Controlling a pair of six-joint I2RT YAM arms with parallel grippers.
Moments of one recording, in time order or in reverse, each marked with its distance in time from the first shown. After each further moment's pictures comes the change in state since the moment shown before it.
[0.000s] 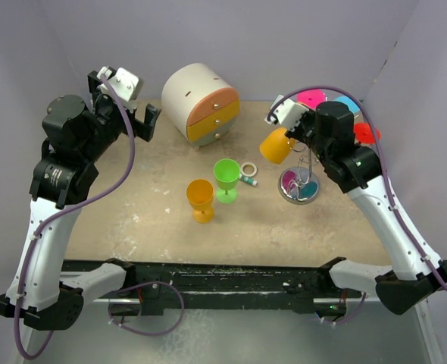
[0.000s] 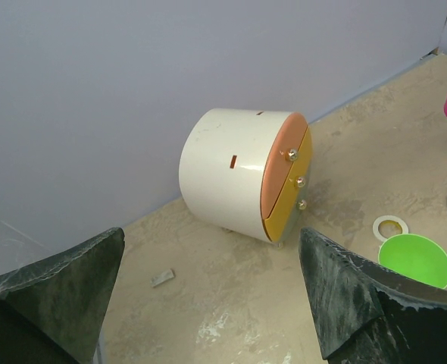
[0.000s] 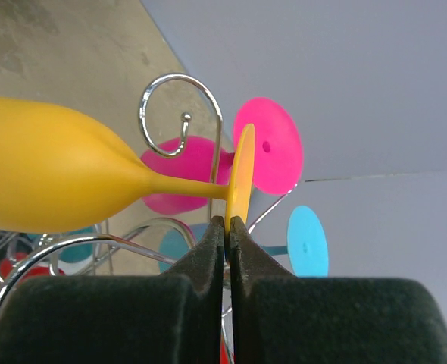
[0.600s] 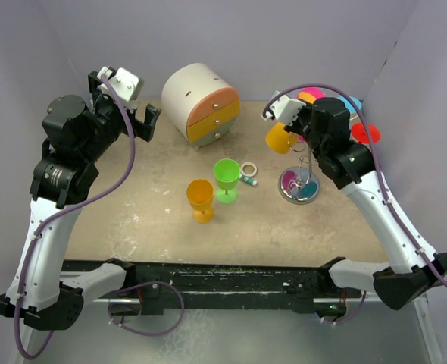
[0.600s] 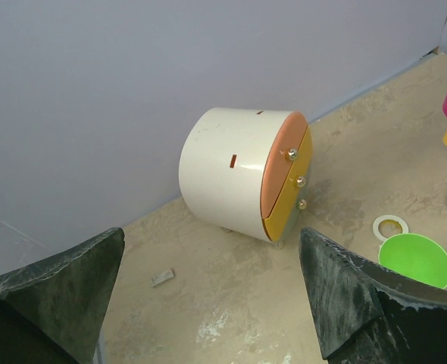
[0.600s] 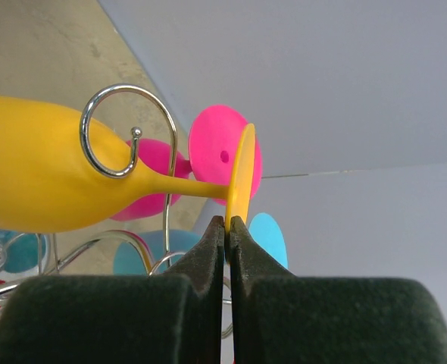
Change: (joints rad) left arm 0.001 0.000 -0.002 0.001 0.002 0.000; right arm 0.000 0.030 -0.008 0.106 0.089 -0.118
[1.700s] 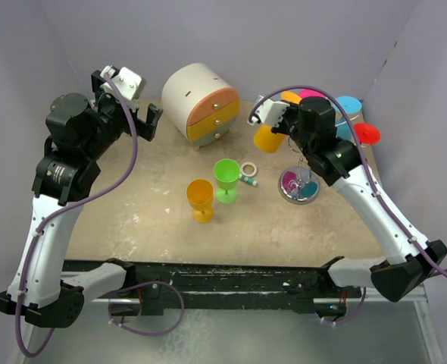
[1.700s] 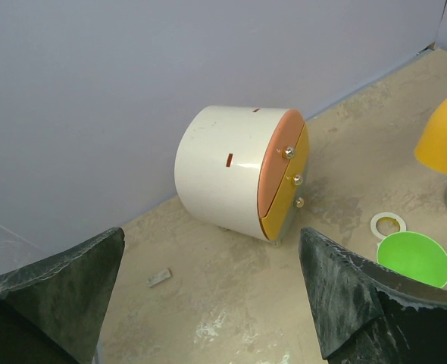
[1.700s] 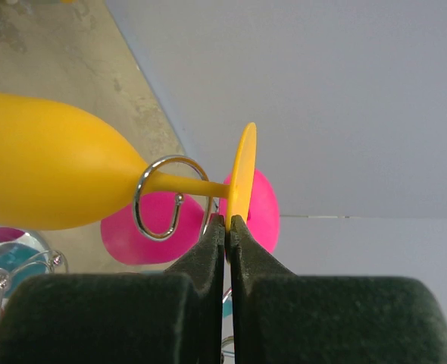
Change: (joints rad) left arm 0.000 0.014 0.000 0.001 0.011 0.000; right arm 0.054 0.062 0.000 0.064 -0.043 -0.058
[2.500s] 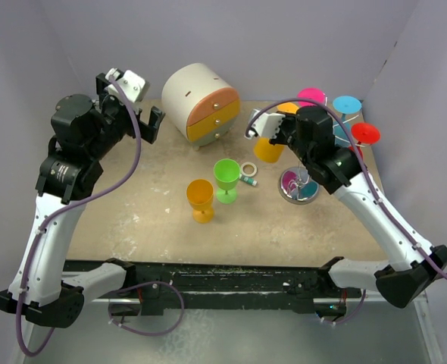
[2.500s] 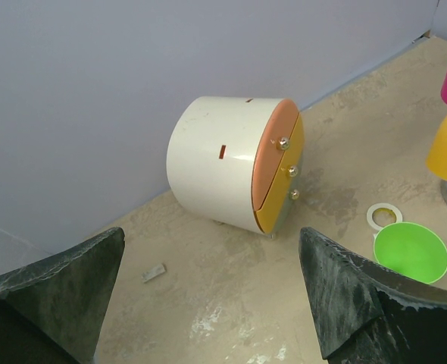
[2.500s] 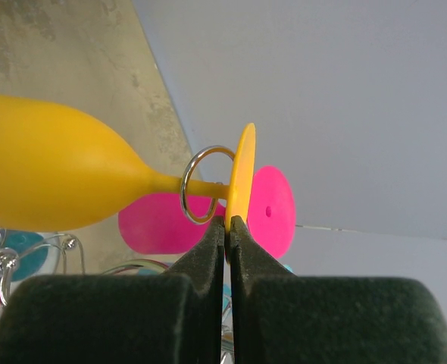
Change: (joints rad) left arm 0.000 -0.001 -0.032 0.003 0.012 0.003; right arm 0.051 -0.041 -0.048 -0.032 -0.005 -0.052
